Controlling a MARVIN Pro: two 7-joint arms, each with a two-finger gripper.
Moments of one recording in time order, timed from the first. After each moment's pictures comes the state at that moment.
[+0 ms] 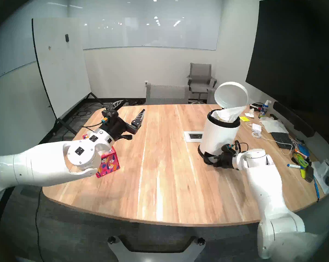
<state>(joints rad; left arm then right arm) 0.50 -0.60 -0.05 -1.81 -0.75 -0.39 0.58 -1.12 -1.11 1.63 -0.99 -0.06 0.41 0.94</state>
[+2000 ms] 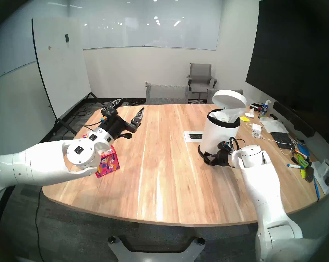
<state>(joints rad) 0.50 -0.60 -0.05 -1.81 -0.74 -0.40 0.60 -1.19 -1.14 1.61 -1.22 -0.12 0.54 0.83</state>
